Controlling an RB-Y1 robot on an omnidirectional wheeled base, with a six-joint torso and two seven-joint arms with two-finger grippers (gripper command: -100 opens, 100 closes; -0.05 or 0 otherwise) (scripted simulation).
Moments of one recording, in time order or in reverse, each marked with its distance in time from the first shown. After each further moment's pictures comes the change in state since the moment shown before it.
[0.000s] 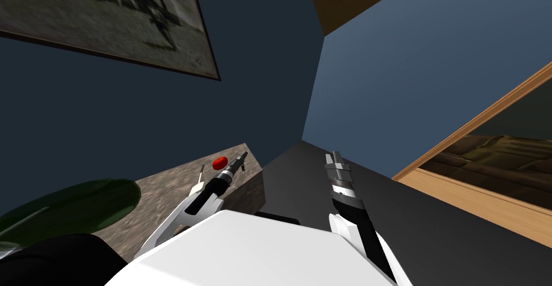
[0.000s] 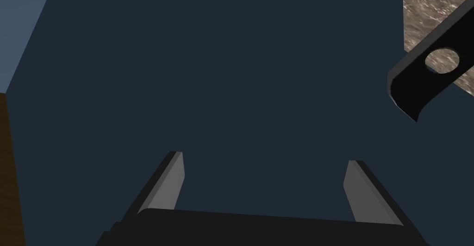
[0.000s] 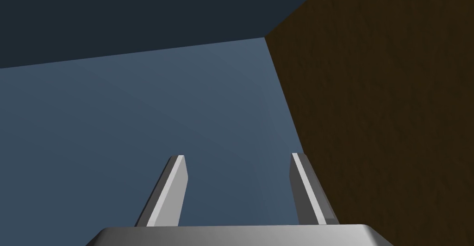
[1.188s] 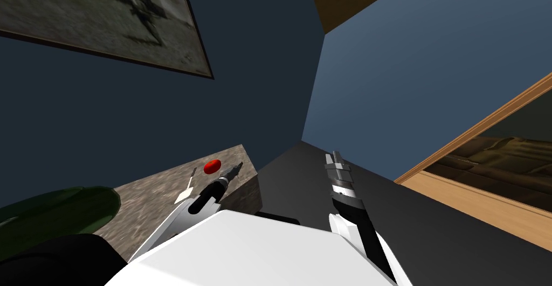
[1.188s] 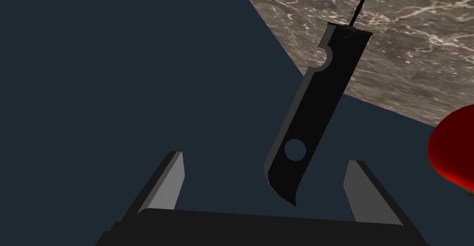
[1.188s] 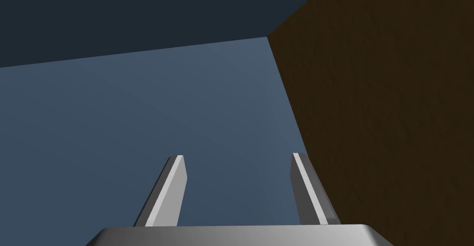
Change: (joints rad) left arm 0.057 -0.020 0.010 -0.015 -0.077 0.310 -0.159; right arm 0.000 0.000 0.000 0.000 0.000 0.000 0.000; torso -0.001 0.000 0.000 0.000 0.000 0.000
